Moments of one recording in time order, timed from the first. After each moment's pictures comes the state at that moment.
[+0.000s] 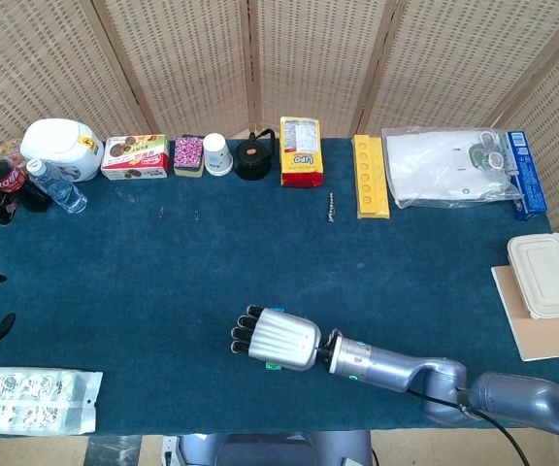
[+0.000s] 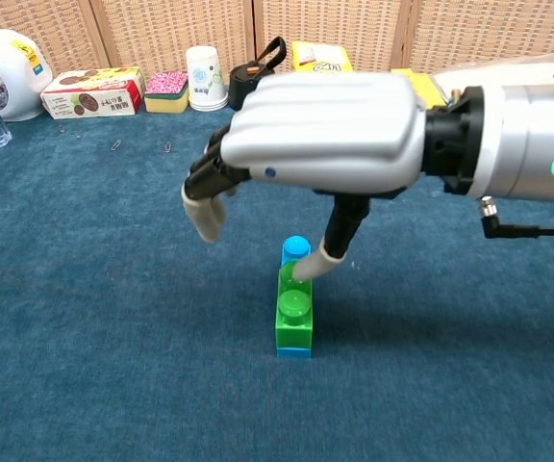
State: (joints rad) left arm -0.07 -0.87 -0.10 -1.94 1.44 1.50 0.06; right arm 0.91 -1.44 0.14 -1.57 -2.03 0.90 -0.08
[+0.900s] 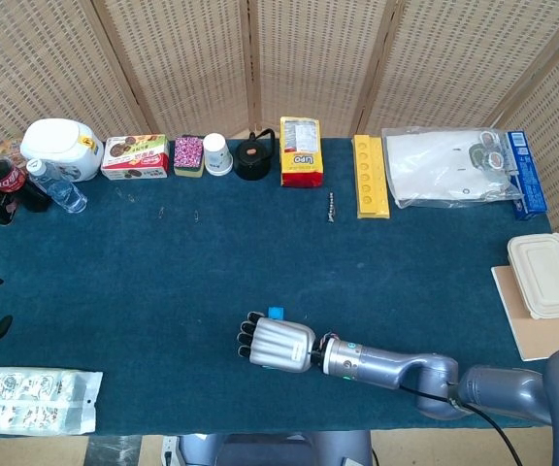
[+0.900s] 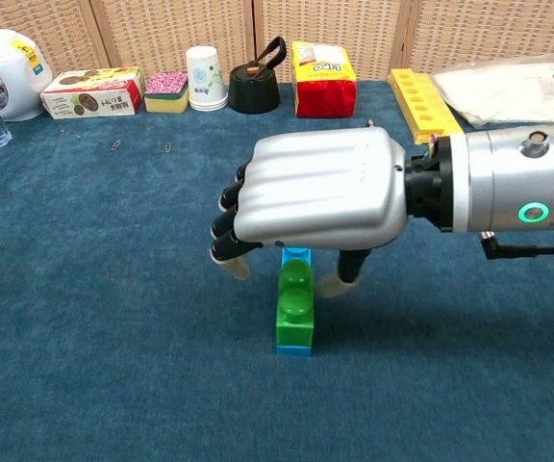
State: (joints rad) left arm -0.07 -0.88 -0.09 -1.90 1.43 1.49 0.01; right arm 0.98 -1.45 0.07 -1.54 -1.98 0.81 -0.29
